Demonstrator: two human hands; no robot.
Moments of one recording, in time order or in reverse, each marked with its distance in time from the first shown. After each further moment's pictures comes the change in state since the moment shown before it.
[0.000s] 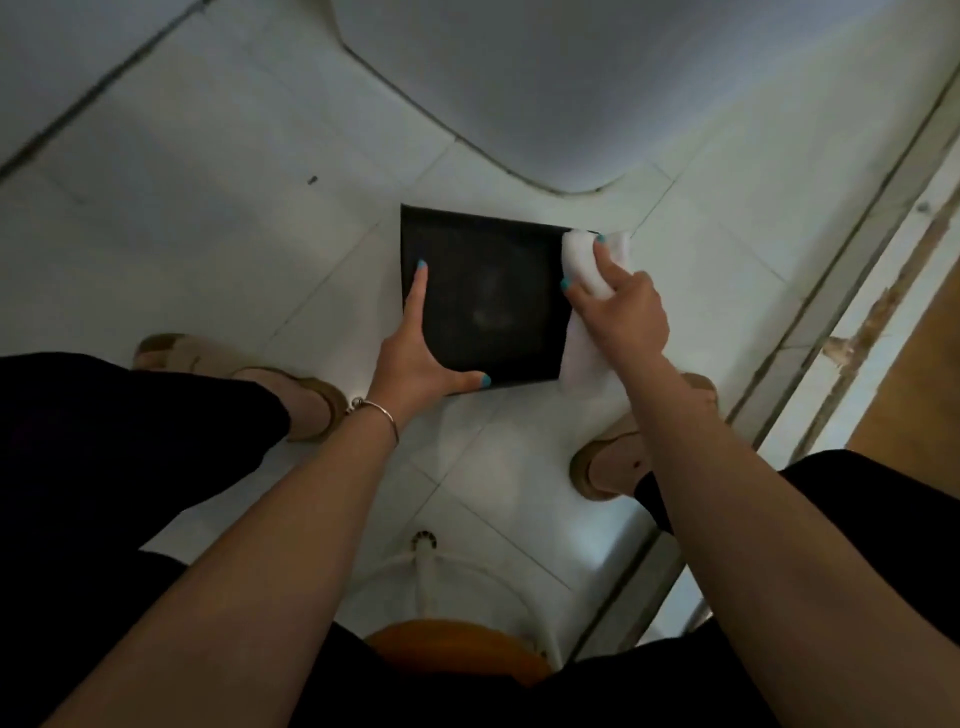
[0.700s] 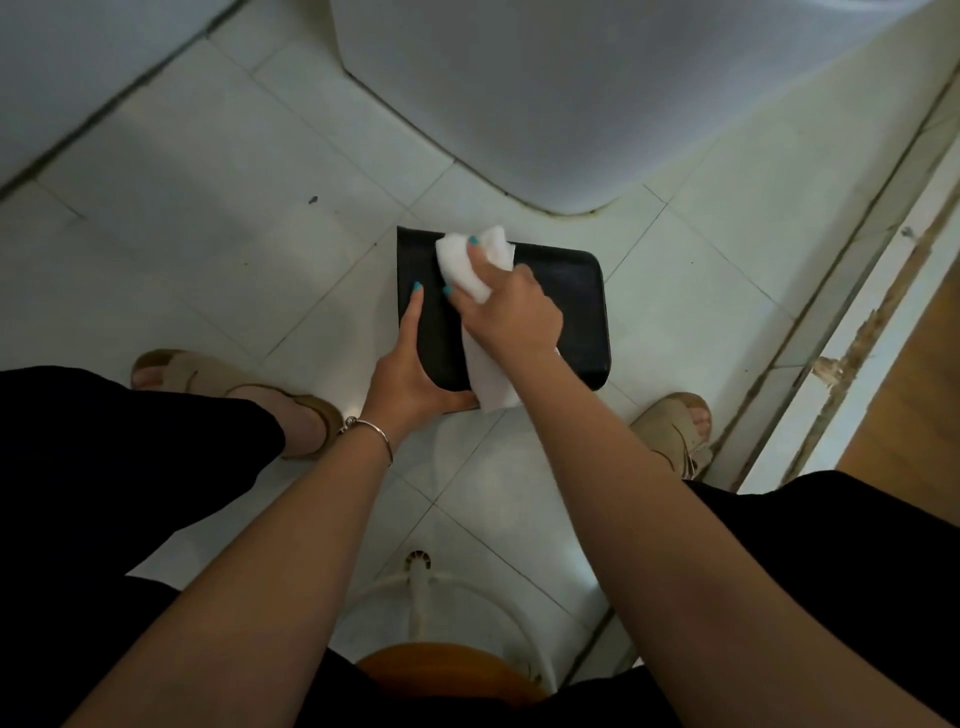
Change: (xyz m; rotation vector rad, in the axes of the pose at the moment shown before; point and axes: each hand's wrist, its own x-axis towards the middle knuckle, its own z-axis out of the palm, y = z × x) left_hand 0.004 -0.005 0.001 0.001 0.005 -0.007; right_hand -0.029 -0.097 0.043 -0.134 -0.077 -0.272
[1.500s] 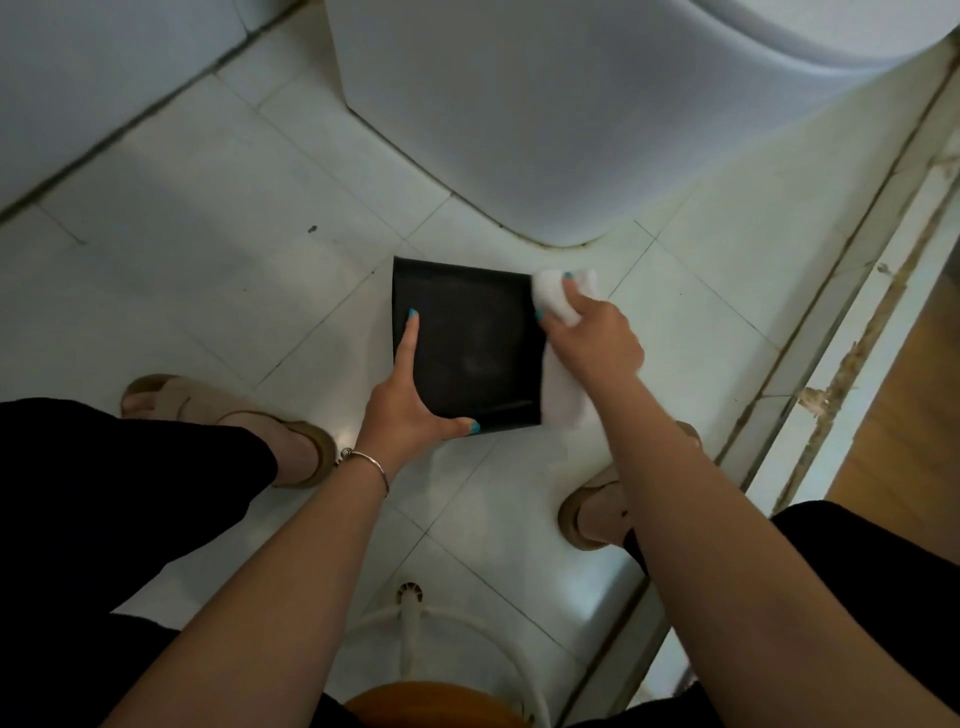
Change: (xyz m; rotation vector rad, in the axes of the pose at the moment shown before) left_hand -0.002 0.005 -0.001 0.014 -0.006 0.005; right_hand 0.018 0.078 -0.039 -0.019 0.031 0.232
